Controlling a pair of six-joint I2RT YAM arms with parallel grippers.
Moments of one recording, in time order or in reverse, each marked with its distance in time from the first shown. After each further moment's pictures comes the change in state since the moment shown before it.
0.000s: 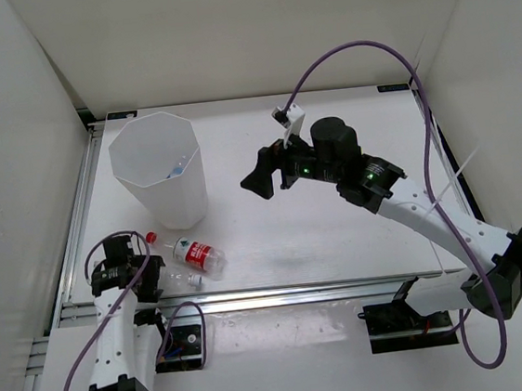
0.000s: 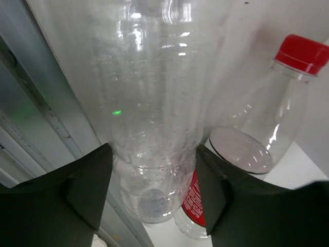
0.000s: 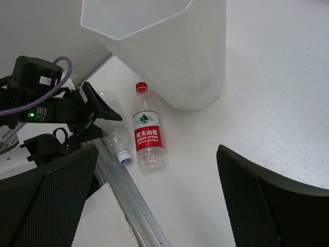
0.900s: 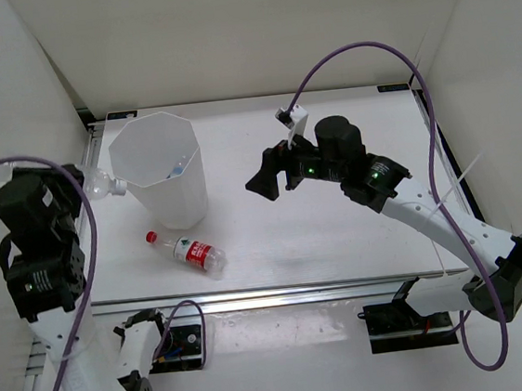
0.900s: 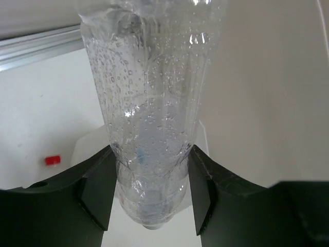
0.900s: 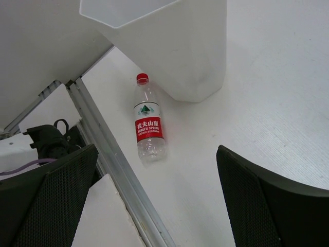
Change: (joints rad) left arm -0.009 0.158 1.130 -0.136 -0.278 0.239; right arm -0.023 -0.019 0.000 -0.049 -0.035 -0.019
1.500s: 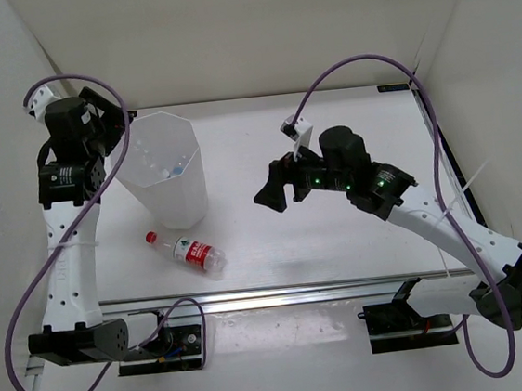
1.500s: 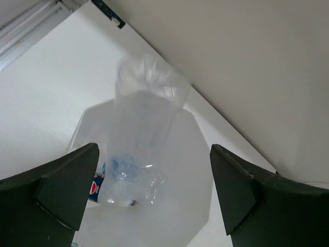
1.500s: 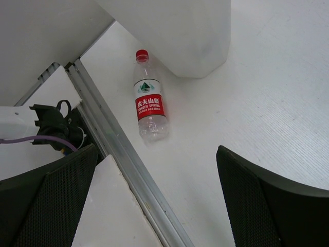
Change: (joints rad) left arm -0.202 0.402 0.061 0.288 0.057 0.251; right arm 0.000 -0.060 -0.079 -0.051 -0.021 0.017
